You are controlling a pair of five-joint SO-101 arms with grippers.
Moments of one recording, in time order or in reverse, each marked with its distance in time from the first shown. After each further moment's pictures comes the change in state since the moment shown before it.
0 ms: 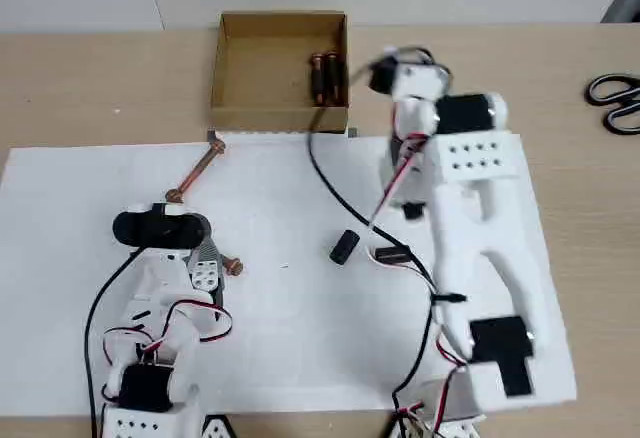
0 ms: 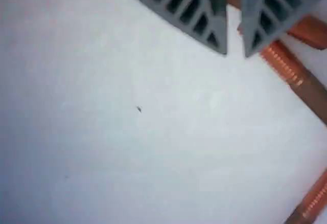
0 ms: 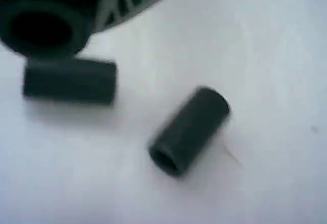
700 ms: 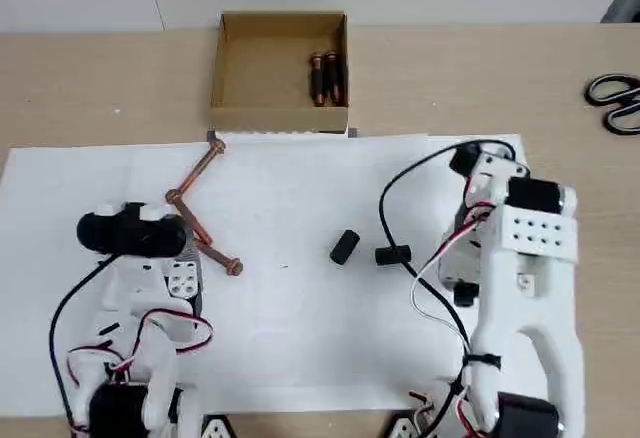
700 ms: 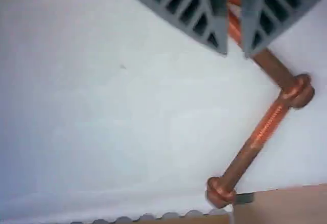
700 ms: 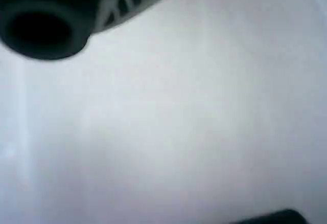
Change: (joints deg) left arm -3.9 5.1 -20.7 11.9 -5.5; right arm 16.8 -20.7 34.9 -4.7 1.6
